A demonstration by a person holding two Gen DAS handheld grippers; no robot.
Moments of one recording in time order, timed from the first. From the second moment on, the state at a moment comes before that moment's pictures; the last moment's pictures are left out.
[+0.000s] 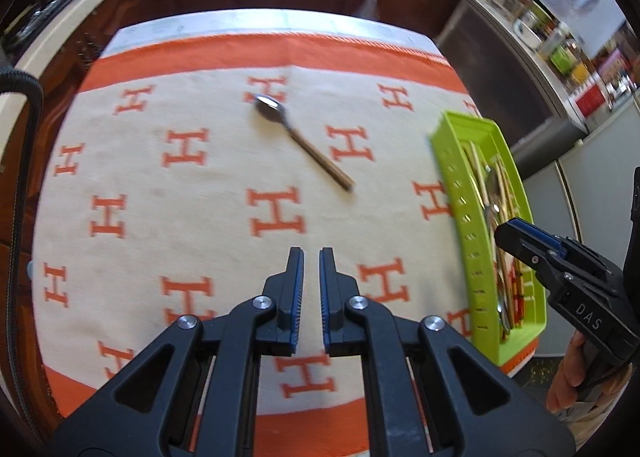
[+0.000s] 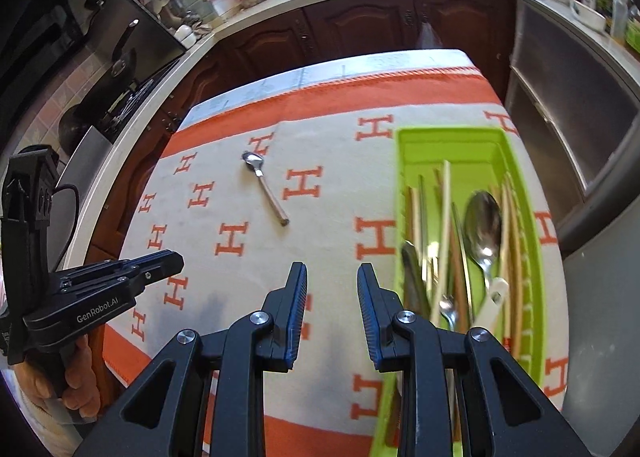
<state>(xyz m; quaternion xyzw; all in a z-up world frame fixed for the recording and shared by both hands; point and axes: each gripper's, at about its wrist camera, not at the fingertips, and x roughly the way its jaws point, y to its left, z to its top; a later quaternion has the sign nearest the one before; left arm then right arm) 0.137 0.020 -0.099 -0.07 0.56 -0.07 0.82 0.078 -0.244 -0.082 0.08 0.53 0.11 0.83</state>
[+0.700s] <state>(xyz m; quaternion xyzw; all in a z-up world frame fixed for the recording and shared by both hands) 0.198 0.114 -0.145 -0.10 0.56 0.01 0.82 0.234 -0.094 -0.159 -0.03 0.55 0.18 0.81</state>
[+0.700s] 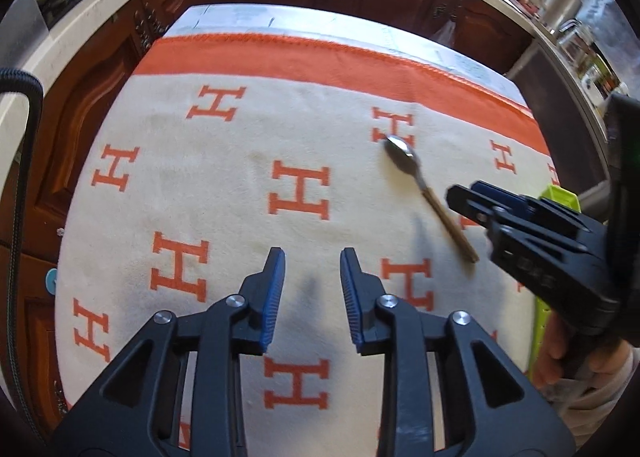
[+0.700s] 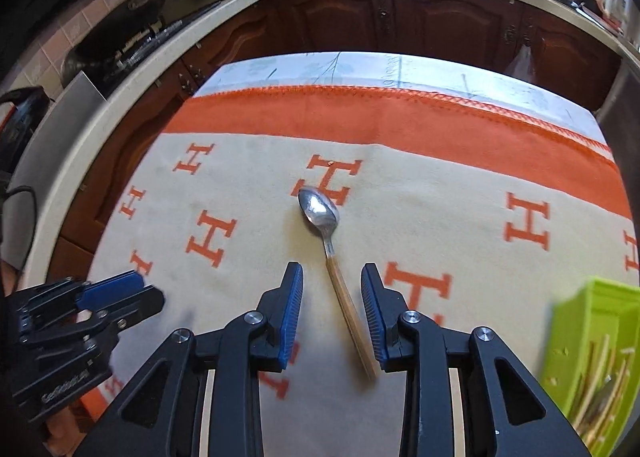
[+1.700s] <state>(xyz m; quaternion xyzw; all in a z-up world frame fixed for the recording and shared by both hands) 0.173 0.093 -0.157 -0.10 0.57 -0.03 0.82 0.194 -0.120 -0.170 0.05 0.57 0.14 0.81</state>
